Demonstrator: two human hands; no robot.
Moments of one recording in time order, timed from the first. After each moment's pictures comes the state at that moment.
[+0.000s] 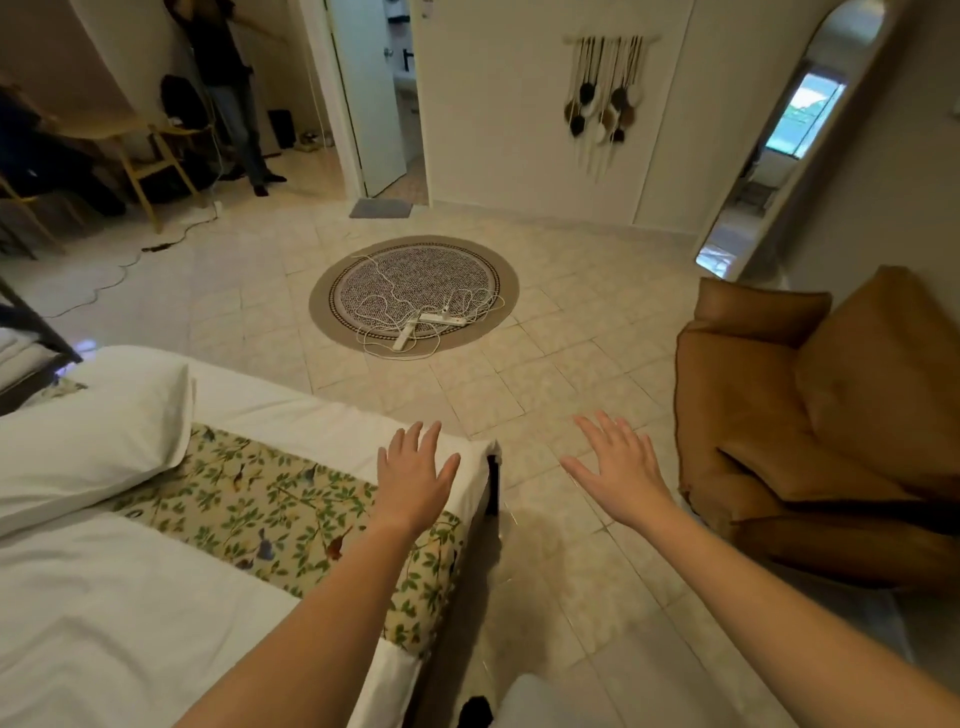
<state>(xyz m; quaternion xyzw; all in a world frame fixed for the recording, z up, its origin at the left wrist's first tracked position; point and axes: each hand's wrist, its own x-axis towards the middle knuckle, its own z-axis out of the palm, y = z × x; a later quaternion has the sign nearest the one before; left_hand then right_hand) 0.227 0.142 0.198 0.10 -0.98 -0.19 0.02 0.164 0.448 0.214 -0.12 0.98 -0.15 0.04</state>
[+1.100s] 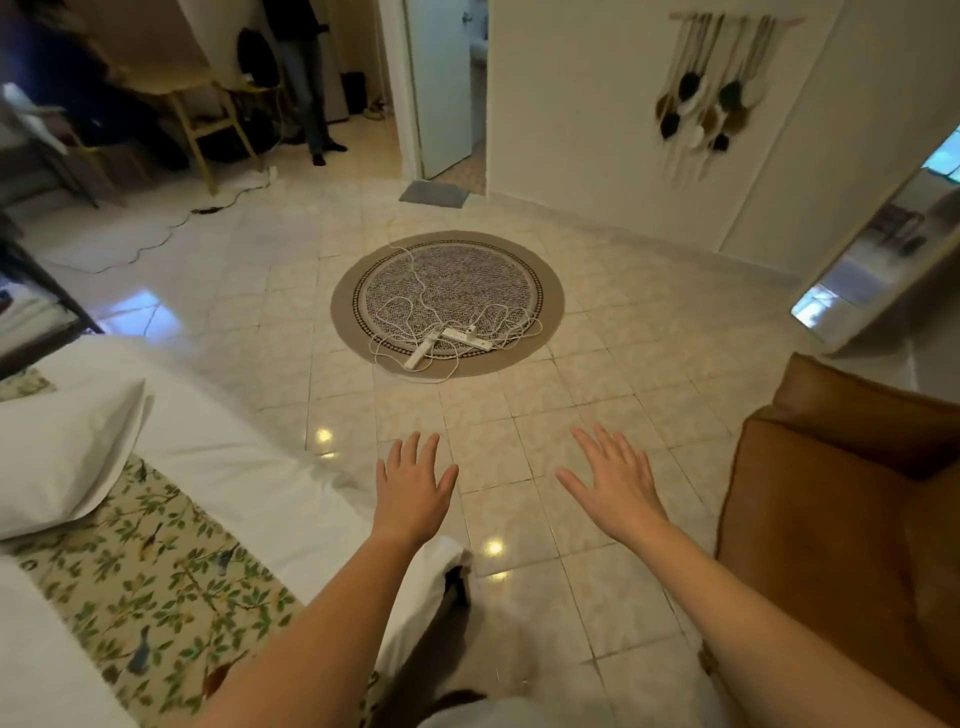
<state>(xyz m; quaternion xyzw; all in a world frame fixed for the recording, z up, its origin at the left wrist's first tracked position) -0.146 0.186 0.157 0.22 -0.96 -0.19 0.00 -0.262 0.462 0.181 -0.20 0.96 -0.16 0.11</state>
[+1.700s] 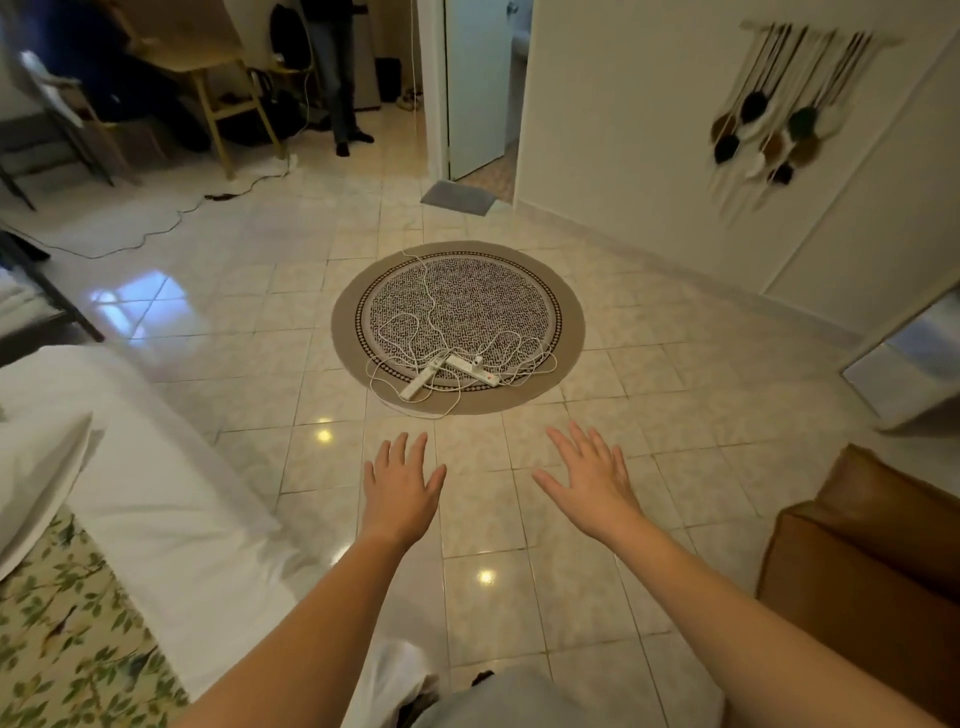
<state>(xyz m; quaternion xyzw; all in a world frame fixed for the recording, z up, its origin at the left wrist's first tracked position) -0.392 0.110 0.142 0.28 -0.94 -0.20 0.01 -0.534 0.357 0.172 -0.28 0.94 -0.13 0.11</state>
